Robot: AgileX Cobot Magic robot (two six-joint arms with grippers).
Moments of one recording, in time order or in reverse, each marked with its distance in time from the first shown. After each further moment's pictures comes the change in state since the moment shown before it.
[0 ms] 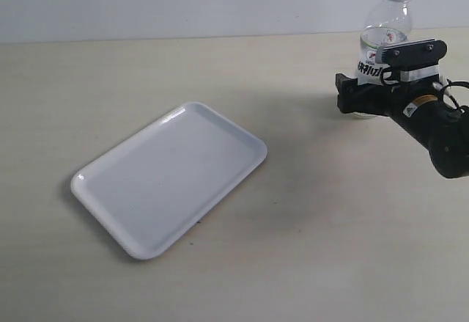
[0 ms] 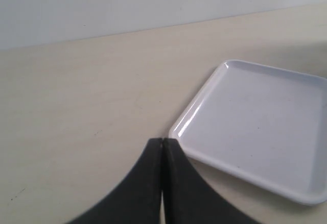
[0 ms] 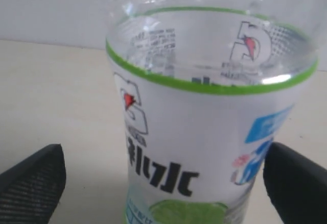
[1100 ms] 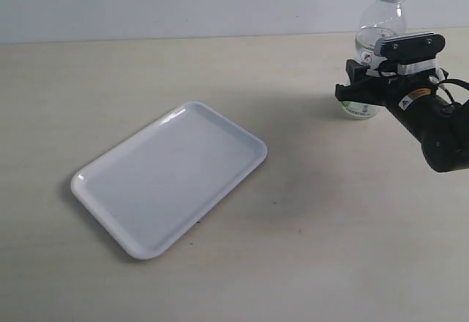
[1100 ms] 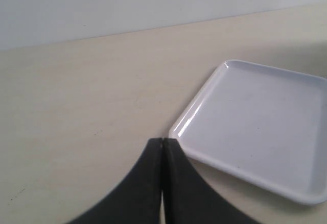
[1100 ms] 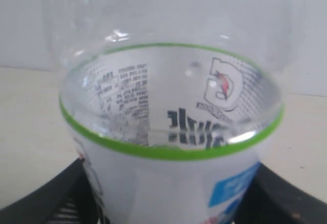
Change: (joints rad) left arm 0.000 0.000 0.000 0.000 0.000 0.000; right arm 0.000 0.042 -0.058 0.012 -0.063 -0.002
